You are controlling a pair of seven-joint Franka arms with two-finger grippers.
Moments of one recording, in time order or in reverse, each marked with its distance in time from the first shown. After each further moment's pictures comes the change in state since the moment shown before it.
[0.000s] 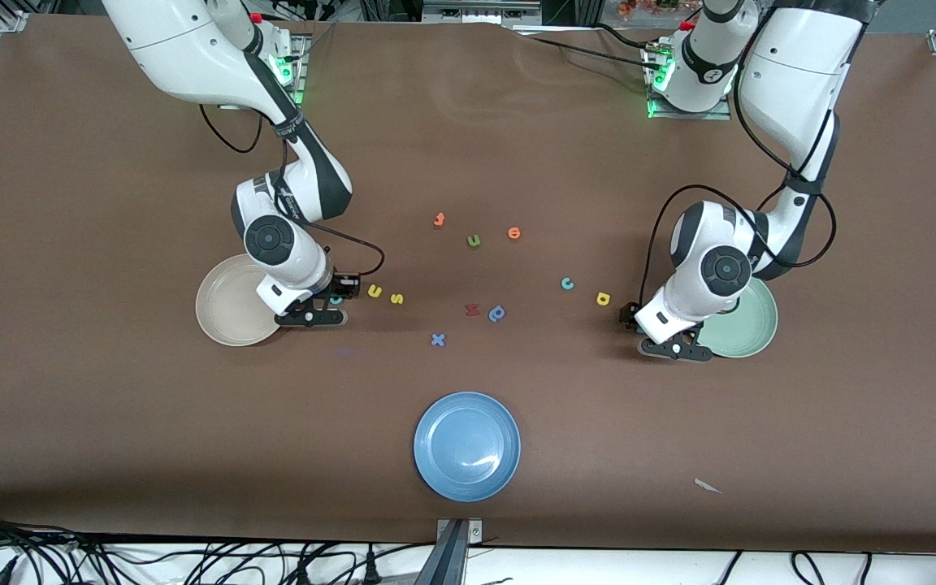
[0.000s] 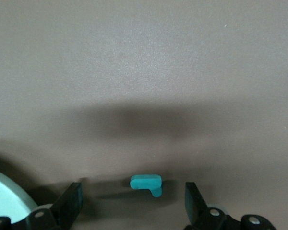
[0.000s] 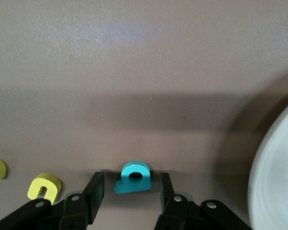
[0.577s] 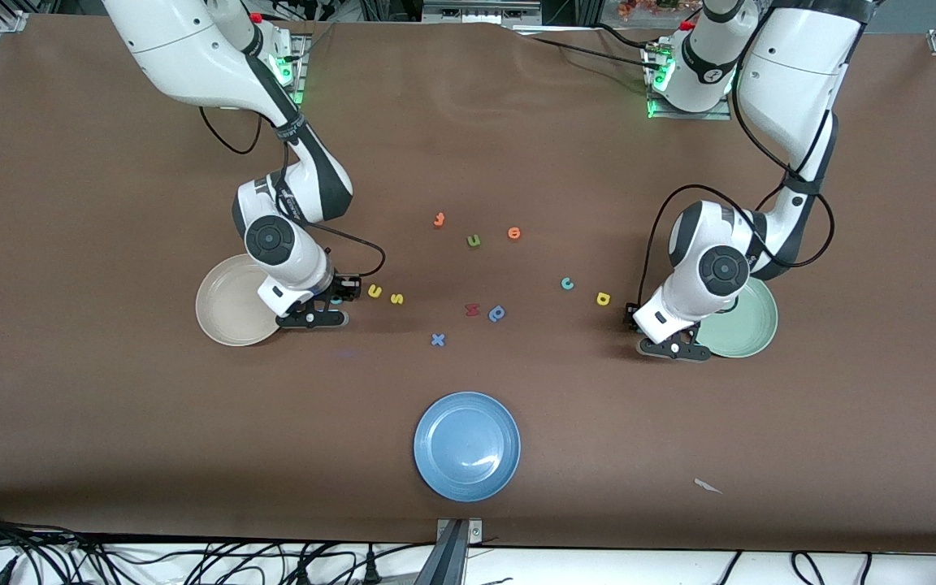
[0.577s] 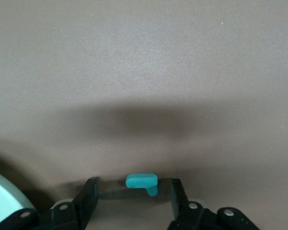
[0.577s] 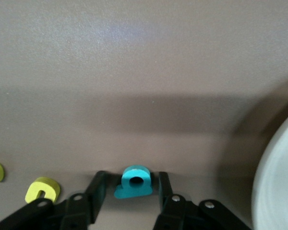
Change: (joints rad) left arm -0.008 0.001 0.000 0.000 0.000 -0.001 -0.004; right arm 0.000 0.009 -0.001 0.000 -0.001 0.012 -0.011
